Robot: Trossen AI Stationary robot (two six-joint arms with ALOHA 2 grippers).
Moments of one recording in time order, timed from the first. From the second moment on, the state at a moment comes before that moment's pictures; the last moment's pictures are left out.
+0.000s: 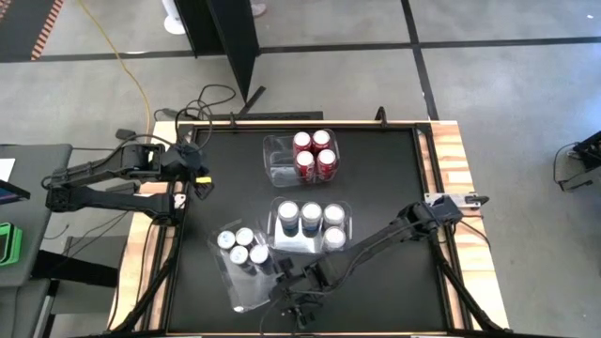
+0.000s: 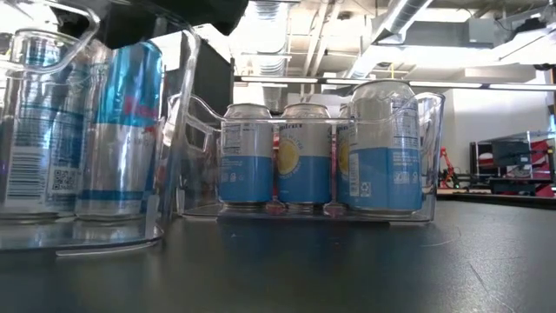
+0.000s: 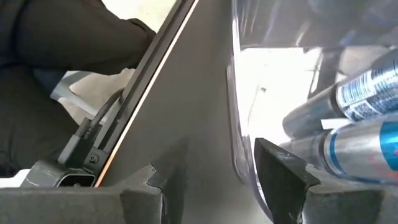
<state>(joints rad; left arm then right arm) 0.19 0.79 1.01 -1.22 -0.37 -0.46 0.50 2.30 2.05 -0.65 0.02 0.07</state>
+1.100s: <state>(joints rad) 0.08 0.80 0.57 -1.10 0.00 -0.56 0.48 2.30 2.05 -0.55 0.13 0.01</state>
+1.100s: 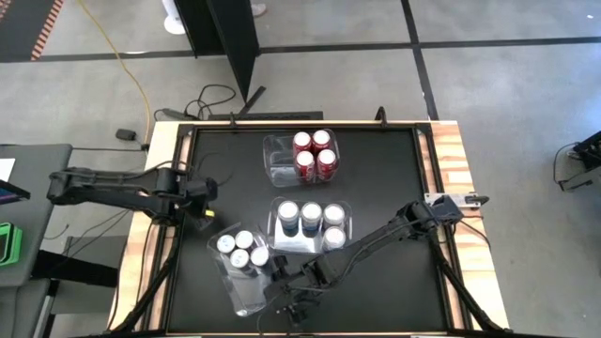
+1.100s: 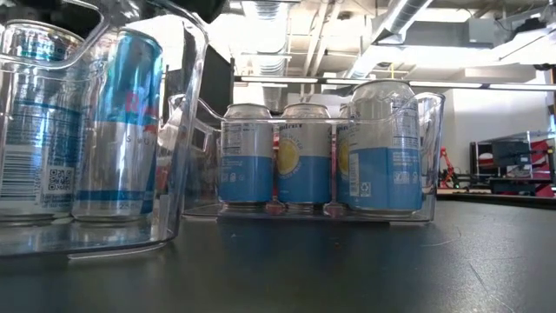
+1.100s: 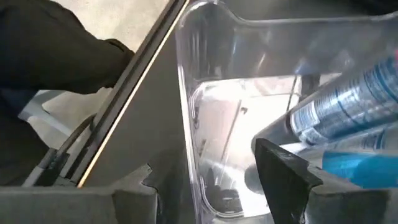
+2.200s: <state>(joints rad) -0.25 0.80 0.50 -0.80 0.04 -0.81 0.47 2.22 2.05 -0.49 0.30 -0.13</state>
